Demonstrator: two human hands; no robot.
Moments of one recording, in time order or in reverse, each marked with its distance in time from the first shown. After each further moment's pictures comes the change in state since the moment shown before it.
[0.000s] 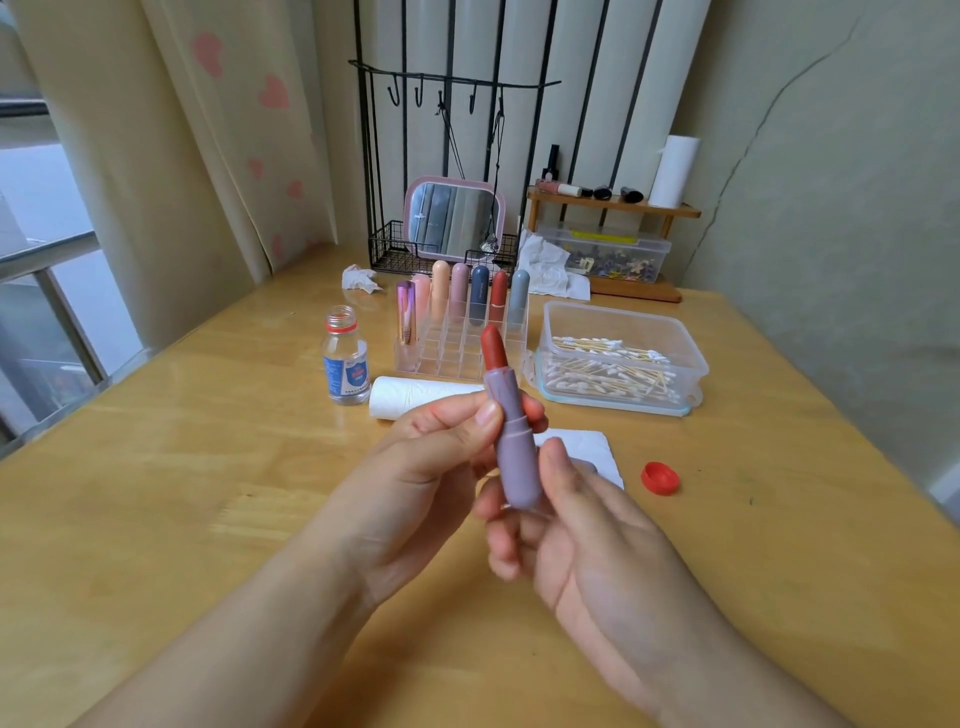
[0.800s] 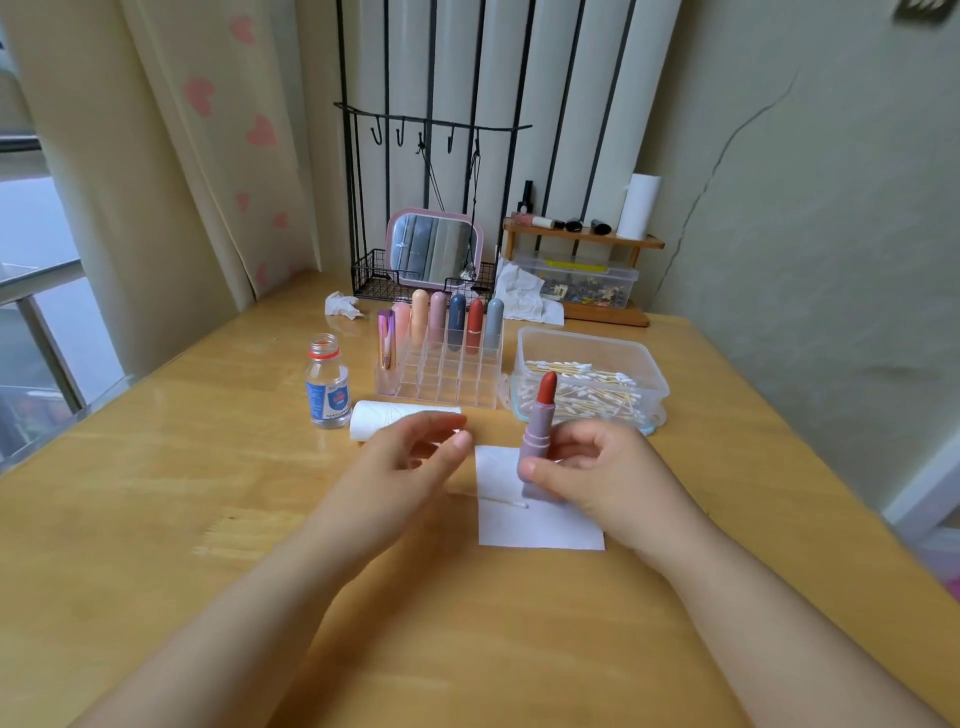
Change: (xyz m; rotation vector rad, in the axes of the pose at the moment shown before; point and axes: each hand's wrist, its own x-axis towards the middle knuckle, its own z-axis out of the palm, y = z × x) left_hand 0.011 -0.003 -0.017 0.876 0.426 -0.062; right_hand 0.041 -0.037 -0.059 -0.842 0.197 -0.059
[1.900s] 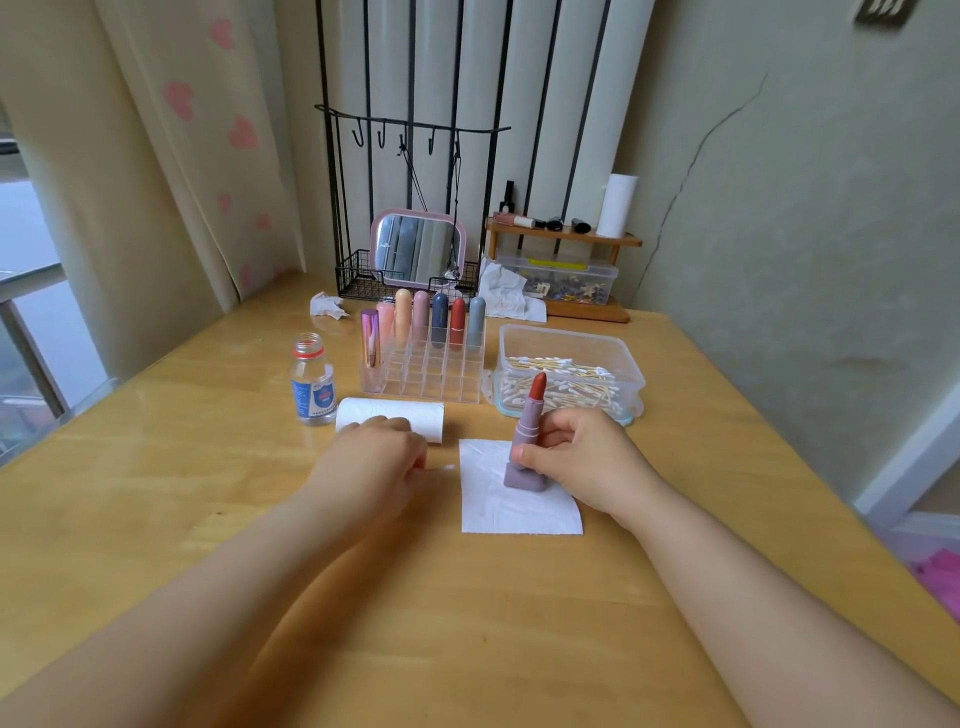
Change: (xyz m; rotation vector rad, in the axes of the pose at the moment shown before) left_hand 0.031 -0.019 -0.007 1.157 -0.067 0.278; right_hand 0.025 0.019 -0.010 -0.231 0.066 0.019
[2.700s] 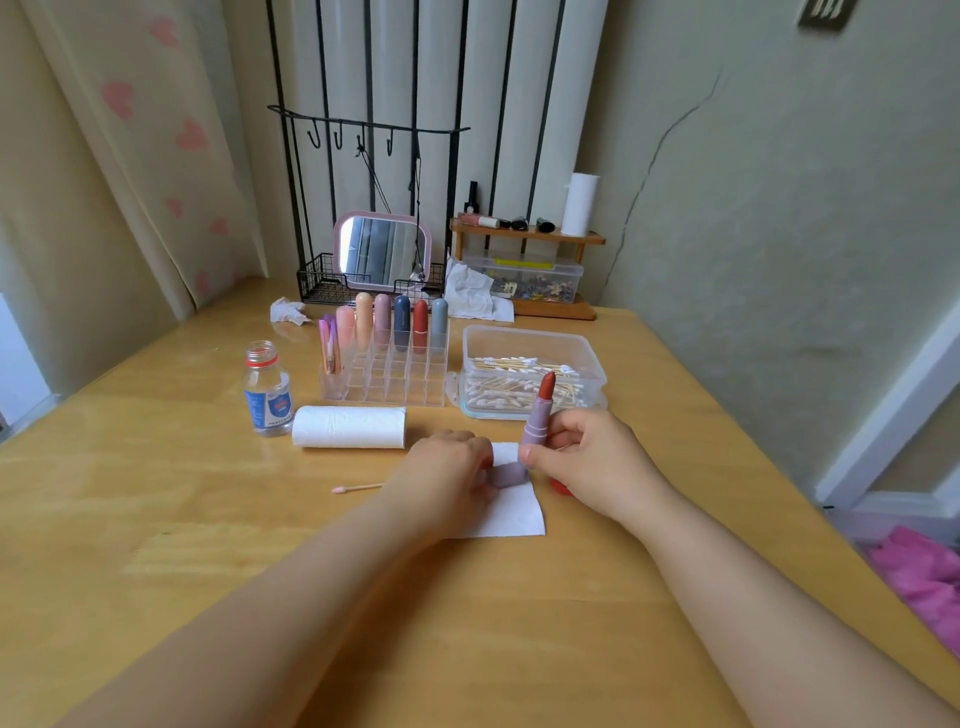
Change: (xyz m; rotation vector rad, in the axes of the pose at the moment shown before) left_hand 0.034 0.073 0.024 -0.166 -0.079 0.136; right_hand -0.010 0.017 -0.028 -0.030 0.116 0.023
